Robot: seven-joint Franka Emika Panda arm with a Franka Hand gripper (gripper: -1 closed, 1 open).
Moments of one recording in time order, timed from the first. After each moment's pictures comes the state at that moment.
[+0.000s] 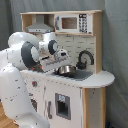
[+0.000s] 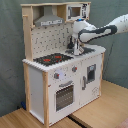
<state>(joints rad) -1.42 -0.28 1.74 -1.84 0.08 2.03 0.37</state>
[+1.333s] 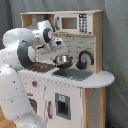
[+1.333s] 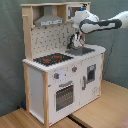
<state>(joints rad) -1.23 -0.29 1.54 -1.71 0.06 1.88 0.45</state>
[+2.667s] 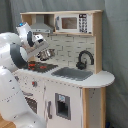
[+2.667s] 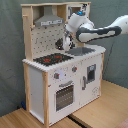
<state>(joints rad) -1.26 -0.39 1.74 -1.67 0.06 2.22 0.42</state>
